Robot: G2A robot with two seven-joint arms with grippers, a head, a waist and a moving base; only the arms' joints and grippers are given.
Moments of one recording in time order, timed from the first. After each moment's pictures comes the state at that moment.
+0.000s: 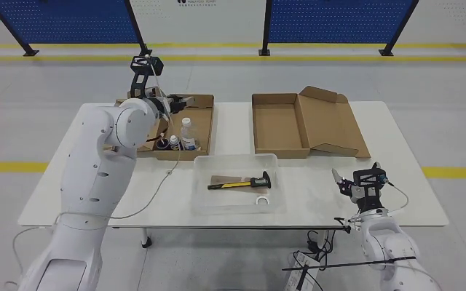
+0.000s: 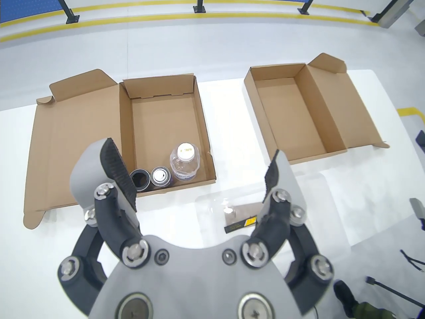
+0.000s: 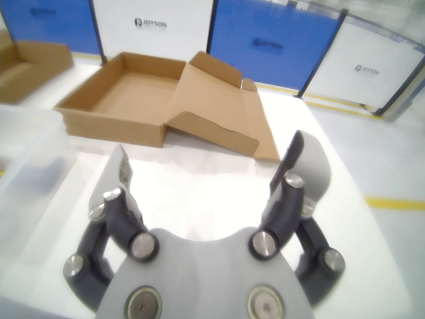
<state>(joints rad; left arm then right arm) 0.79 -1.16 -1.25 -1.65 0.96 0.22 -1.08 -1.73 -1.15 1.60 -1.80 -1.33 0.00 0.00</state>
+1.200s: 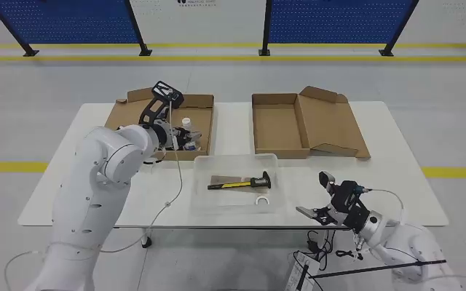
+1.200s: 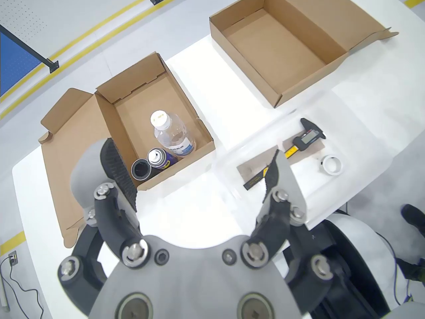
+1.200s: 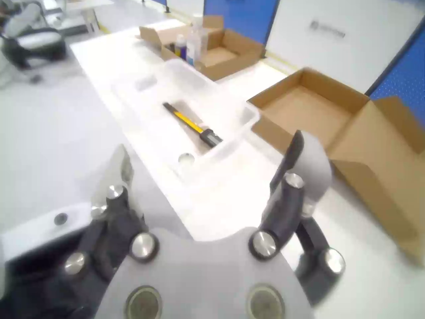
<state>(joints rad) 0.98 -1.11 -1.32 -1.85 0.98 -0.17 -1.15 -1.76 -1.10 1.68 -1.99 -1.07 -0.80 0.26</state>
